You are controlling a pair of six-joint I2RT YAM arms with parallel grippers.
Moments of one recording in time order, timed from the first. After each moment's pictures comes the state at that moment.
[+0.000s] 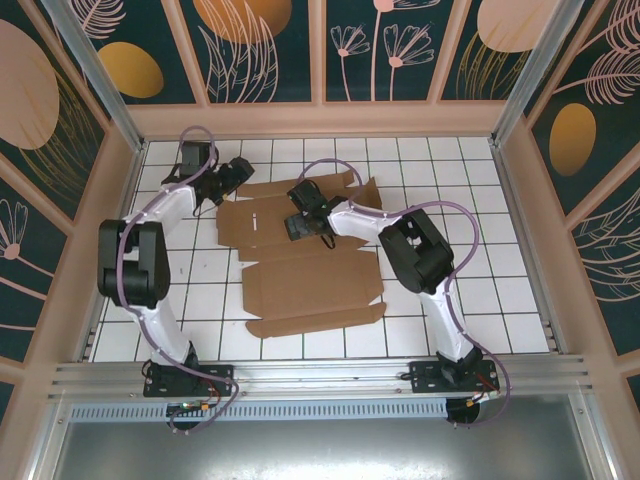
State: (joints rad) left arm -0.07 1.87 1.33 -0.24 0.31 -0.74; right arm 0.77 2.21 1.58 -0.39 0.18 0.31
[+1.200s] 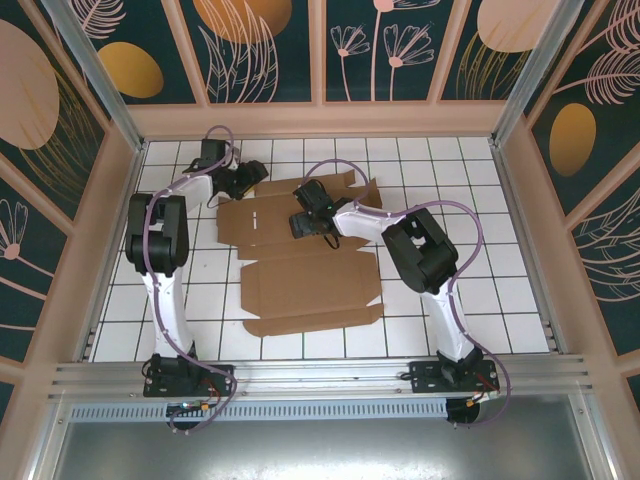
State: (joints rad) left arm -0.10 2.18 1.54 -0.21 0.50 -0.69; right arm 0.75 2.19 1.53 -0.32 0.15 0.34
